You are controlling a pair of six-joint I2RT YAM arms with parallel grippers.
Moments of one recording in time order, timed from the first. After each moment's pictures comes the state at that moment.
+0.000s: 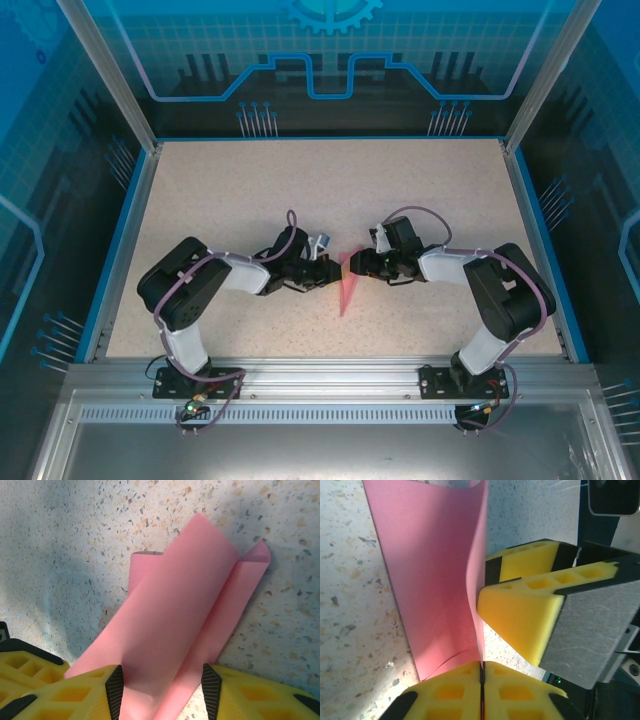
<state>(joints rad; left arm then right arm) -0.61 1.81 0.72 0.42 0.61 -0.95 0.44 1.66 0.70 0.00 -0.45 0.59</state>
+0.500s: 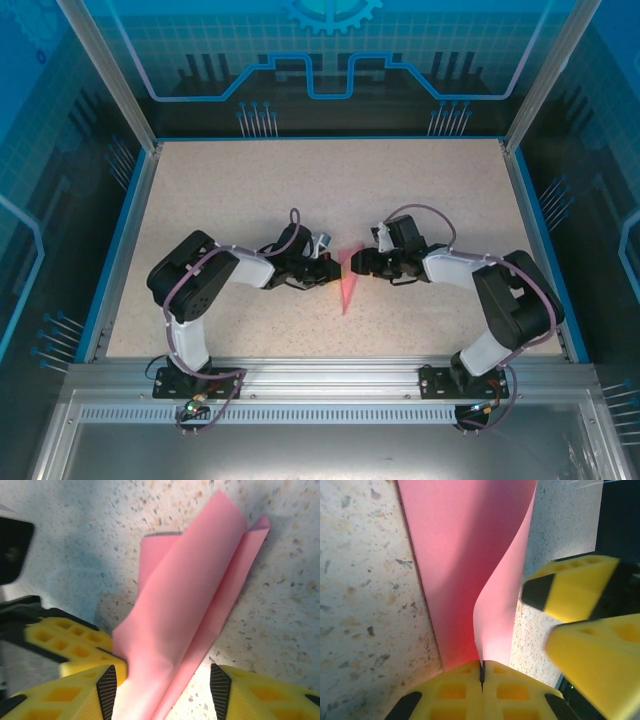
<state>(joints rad) -0.59 1.88 0.78 0.36 0.63 -0.91 0.43 1.58 0.70 -0.07 -0.45 0.55</state>
